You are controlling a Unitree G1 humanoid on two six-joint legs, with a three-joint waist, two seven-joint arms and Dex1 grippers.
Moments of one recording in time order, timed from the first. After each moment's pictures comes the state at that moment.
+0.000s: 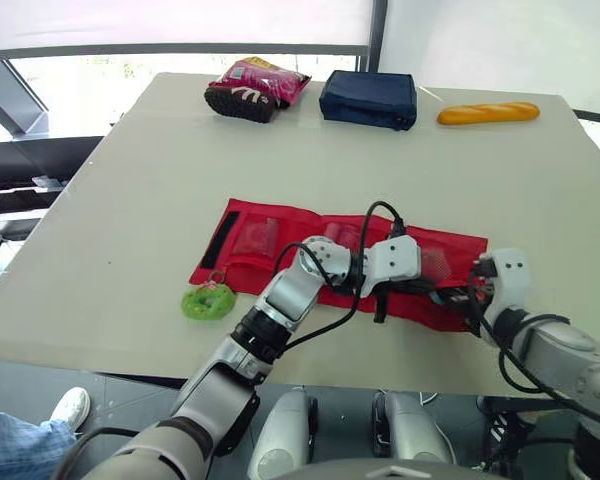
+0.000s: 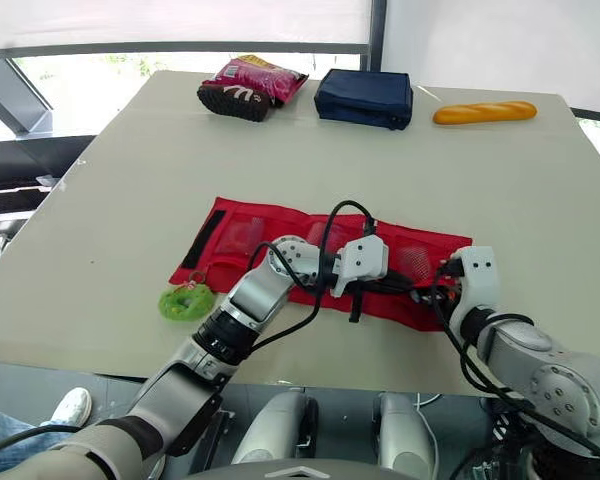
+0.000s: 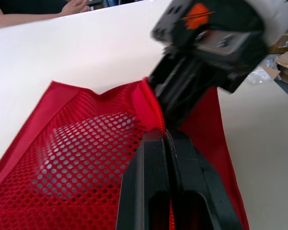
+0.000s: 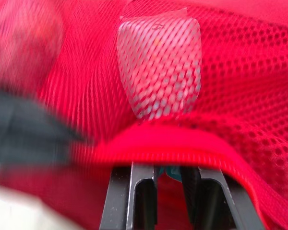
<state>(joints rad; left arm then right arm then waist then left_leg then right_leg) -0.66 0.15 -0.47 0.15 0.00 0.19 -1.11 -0.11 -0.22 -0.33 -0.73 0.87 1.37 -0.16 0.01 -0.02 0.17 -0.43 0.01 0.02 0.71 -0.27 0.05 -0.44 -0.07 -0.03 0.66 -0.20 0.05</state>
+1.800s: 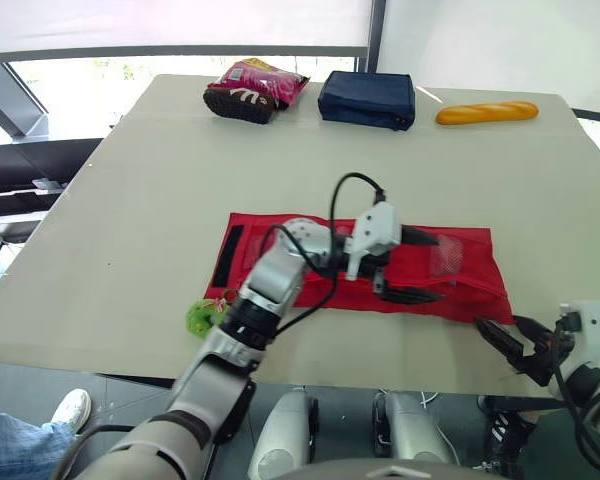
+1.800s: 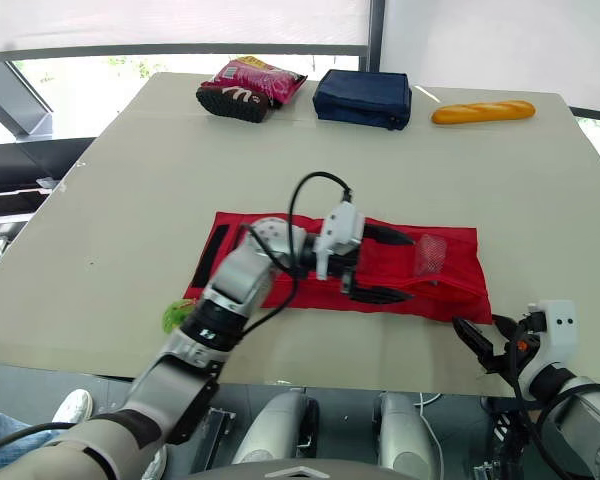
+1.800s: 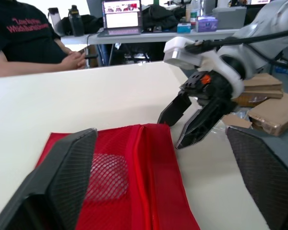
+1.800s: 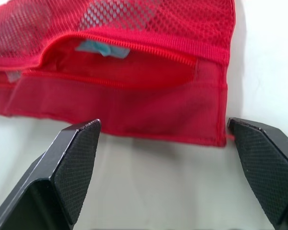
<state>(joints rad) -0.70 0.33 -0.26 0.04 -0.33 0.30 -1.28 0.36 -0.46 -0.48 -0.59 0.83 0.88 0.39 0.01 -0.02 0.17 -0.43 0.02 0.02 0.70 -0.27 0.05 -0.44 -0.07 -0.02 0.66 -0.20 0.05</state>
